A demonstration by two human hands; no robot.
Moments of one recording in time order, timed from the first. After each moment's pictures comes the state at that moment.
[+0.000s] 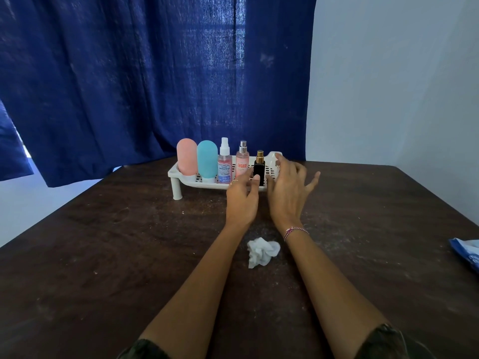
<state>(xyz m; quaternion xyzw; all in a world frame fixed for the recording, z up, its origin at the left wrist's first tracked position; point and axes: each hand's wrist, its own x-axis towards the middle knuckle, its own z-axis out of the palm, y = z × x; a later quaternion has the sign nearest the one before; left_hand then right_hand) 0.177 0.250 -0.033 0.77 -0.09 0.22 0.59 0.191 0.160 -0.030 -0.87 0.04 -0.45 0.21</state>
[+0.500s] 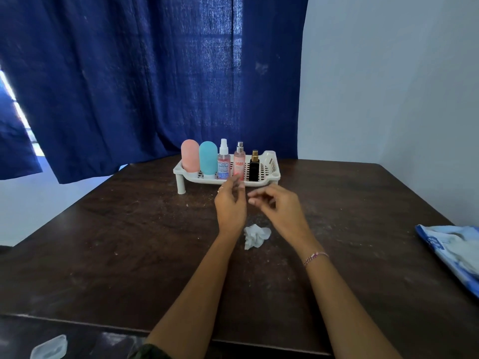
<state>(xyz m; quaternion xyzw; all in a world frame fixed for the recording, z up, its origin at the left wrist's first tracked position) 0.133 0.262 -0.041 0.73 -0.04 0.28 0.62 0.094 0.144 -0.012 -0.84 -0.22 -0.25 0.44</state>
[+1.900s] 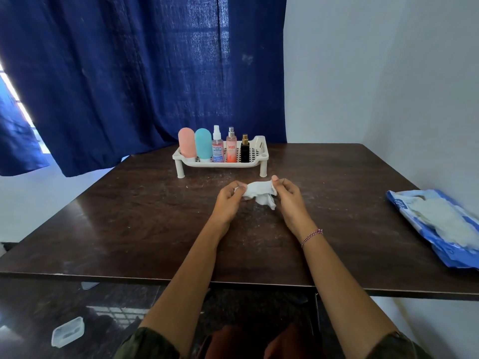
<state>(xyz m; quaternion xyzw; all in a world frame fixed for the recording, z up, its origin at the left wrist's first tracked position) 0.073 0.270 -0.046 0.69 -0.08 0.02 0.72 0.064 0.124 -0.041 -0.67 0.04 -0.10 0.74</state>
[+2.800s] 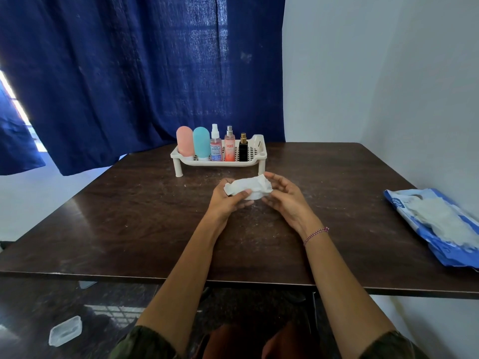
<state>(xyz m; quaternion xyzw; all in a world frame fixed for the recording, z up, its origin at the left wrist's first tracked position) 0.071 0.274 -0.038 0.61 -0.03 -0.04 0.79 0.057 0.112 -0.031 -0.61 -0.01 0.00 0.79</state>
